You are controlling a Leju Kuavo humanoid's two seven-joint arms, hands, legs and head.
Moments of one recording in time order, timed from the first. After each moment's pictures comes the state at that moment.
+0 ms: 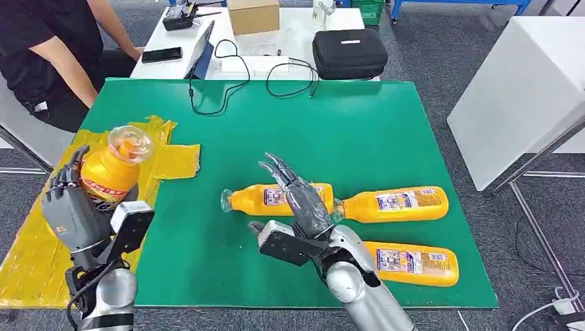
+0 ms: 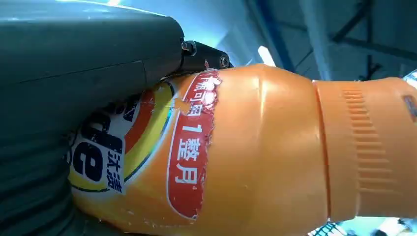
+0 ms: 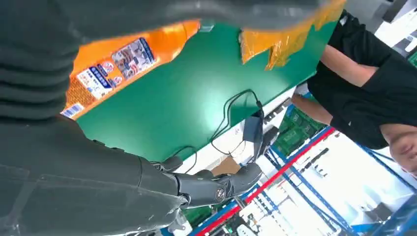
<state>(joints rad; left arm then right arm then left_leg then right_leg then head) -0.05 -0.23 0.11 -1.66 -1.08 0.68 -0.36 -0.25 0.11 0.54 -1.41 0.64 -0.02 -0.22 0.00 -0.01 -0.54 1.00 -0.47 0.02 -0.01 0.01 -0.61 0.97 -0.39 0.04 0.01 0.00</state>
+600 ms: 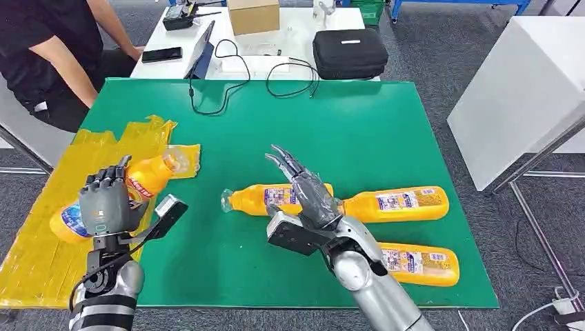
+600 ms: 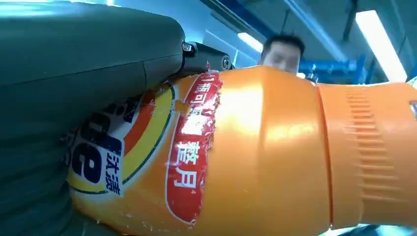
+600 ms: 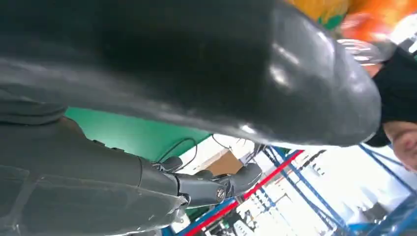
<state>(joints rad) -0.19 -0.10 0.12 -1.27 -1.44 0.69 -0.17 -0.31 0.07 0.54 -1.37 0.61 -0.01 -0.23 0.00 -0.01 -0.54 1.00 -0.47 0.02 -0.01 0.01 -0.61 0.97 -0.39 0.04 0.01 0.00</state>
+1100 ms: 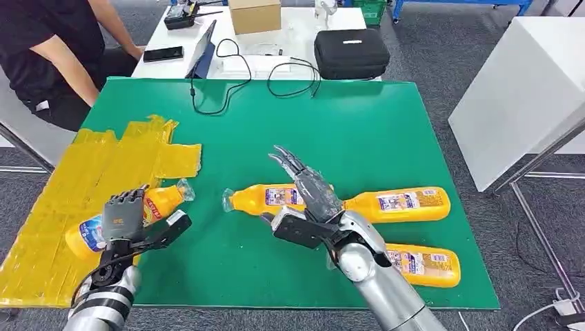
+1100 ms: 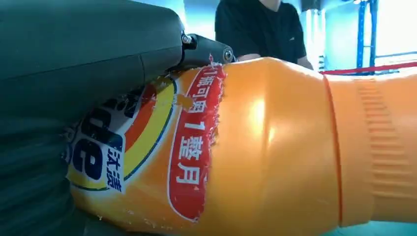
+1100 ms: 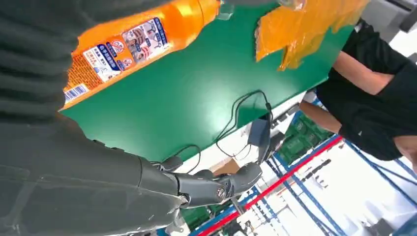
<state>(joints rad) -0.34 0.02 0.14 -0.74 -1.47 0.68 -0.14 -0.35 0.04 0.55 -1.32 0.58 0.01 -0.24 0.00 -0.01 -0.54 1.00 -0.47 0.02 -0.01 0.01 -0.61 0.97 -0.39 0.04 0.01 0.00</state>
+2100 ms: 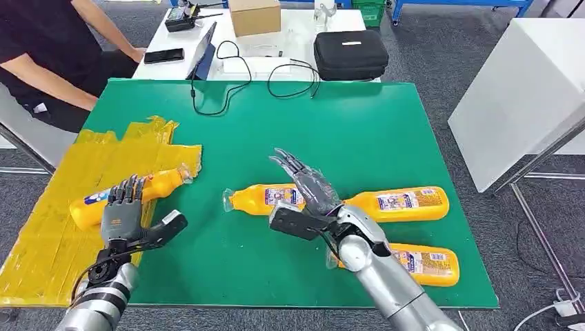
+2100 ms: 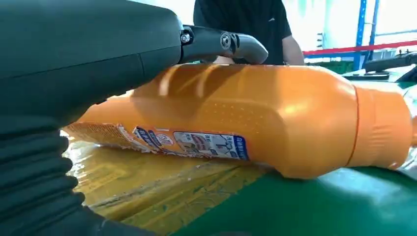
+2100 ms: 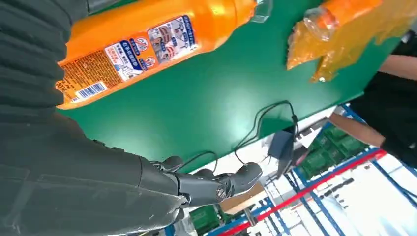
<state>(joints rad) -0.39 0.05 0.15 -0.63 -1.36 0.68 -0.24 -0.42 0.03 0.58 -1.19 0.61 0.03 -0.21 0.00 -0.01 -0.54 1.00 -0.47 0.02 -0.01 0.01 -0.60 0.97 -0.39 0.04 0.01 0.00</state>
